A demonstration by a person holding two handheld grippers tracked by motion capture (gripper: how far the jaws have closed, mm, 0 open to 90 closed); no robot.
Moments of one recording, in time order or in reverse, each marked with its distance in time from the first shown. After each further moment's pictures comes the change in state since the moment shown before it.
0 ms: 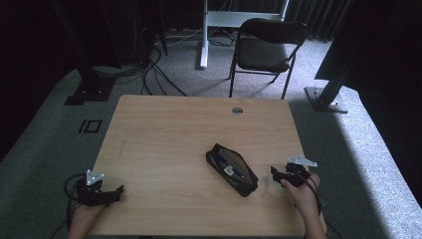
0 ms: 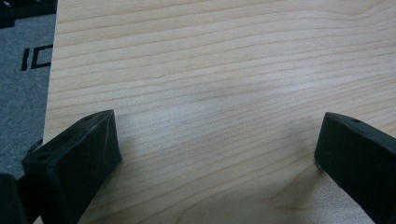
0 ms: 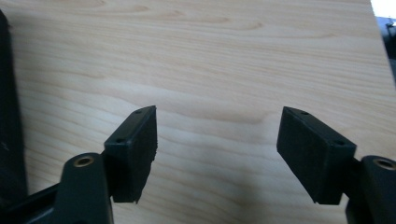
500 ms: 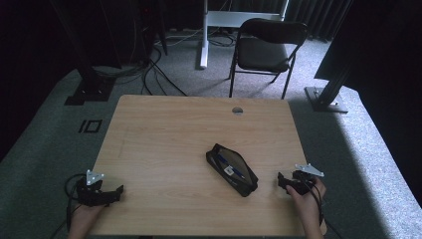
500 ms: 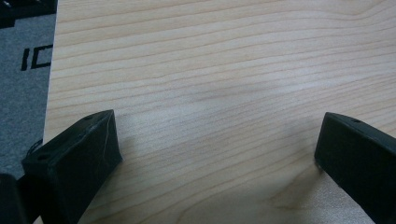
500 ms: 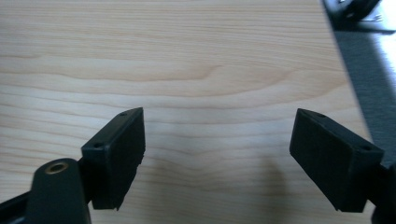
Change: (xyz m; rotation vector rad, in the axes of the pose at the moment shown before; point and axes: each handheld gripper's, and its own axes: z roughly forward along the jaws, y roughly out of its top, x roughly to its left) left arm 0.000 0.000 0.000 0.001 0.000 0.001; right arm -0.011 -0.027 -0.007 0.012 -0.150 0.105
